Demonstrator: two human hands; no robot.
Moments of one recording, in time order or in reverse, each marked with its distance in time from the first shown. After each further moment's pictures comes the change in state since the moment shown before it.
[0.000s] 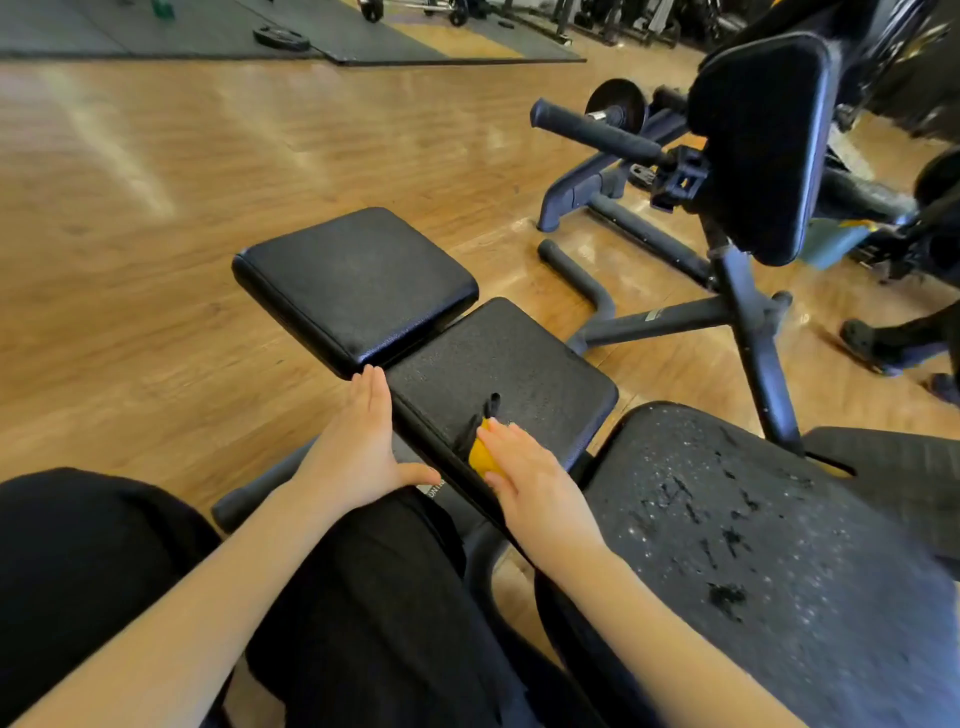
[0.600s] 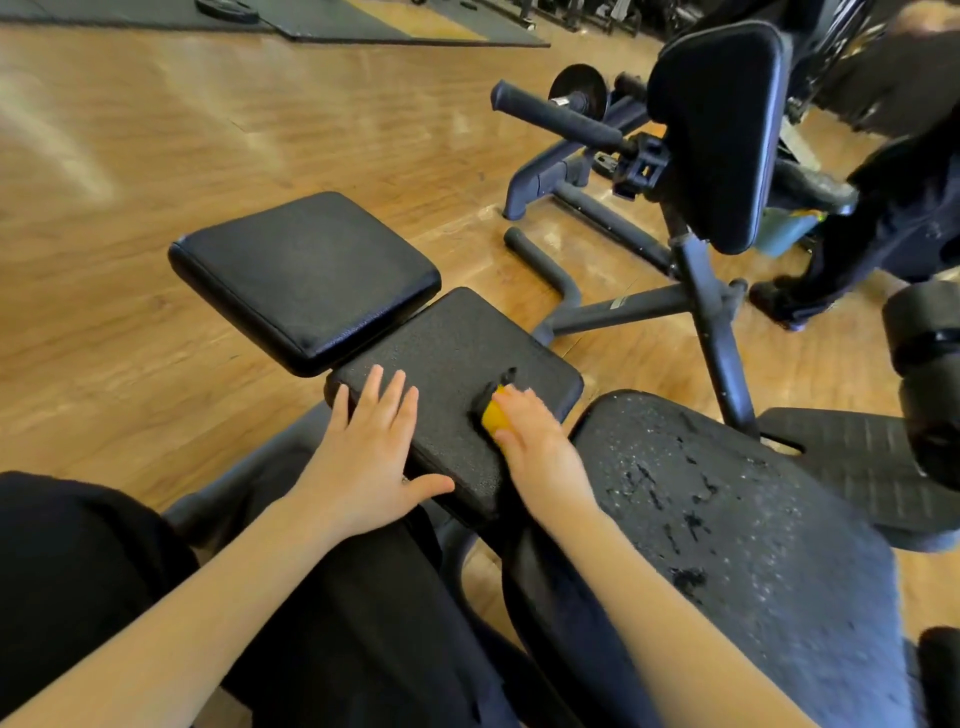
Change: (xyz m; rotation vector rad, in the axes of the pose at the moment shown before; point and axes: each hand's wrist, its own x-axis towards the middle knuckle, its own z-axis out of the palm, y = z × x) left_hand -0.002 0.029 0.016 0.372 0.011 0.228; right_hand 0.020 0.045 -0.007 0.068 0.098 0.169
